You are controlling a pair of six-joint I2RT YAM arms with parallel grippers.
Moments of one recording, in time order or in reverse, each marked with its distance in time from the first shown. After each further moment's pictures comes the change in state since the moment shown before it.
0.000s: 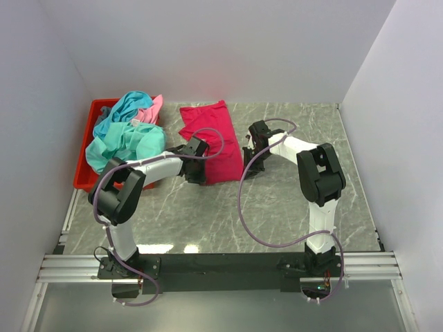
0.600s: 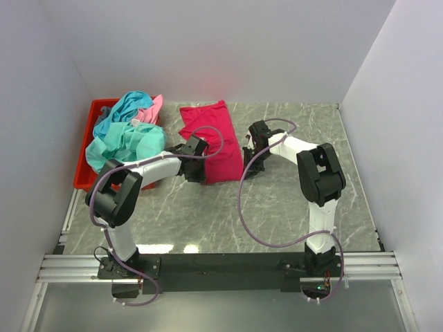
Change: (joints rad) left arm 0.000 -0.030 -0.002 -0.003 0.001 -0.004; right arm 0.000 0.000 0.000 0.001 0.003 0.000
